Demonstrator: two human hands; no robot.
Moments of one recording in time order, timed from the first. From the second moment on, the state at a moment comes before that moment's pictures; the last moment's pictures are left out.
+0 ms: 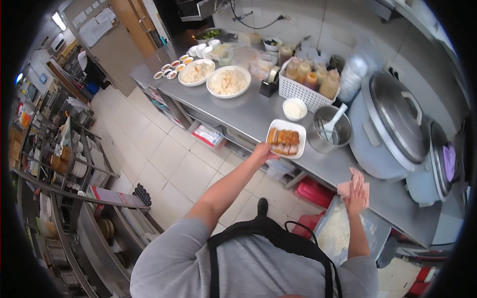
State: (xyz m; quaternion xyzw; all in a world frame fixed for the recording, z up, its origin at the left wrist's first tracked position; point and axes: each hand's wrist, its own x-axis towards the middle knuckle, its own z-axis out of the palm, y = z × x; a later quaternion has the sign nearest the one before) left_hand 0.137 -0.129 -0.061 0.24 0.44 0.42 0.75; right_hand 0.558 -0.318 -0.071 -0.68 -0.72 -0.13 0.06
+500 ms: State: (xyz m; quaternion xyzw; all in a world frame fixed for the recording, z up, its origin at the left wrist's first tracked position) left_hand -0.073 -0.191 0.014 0.19 0.50 0.48 0.69; right_hand 0.186 -0.082 -0.036 -0.44 -0.89 0.05 0.13
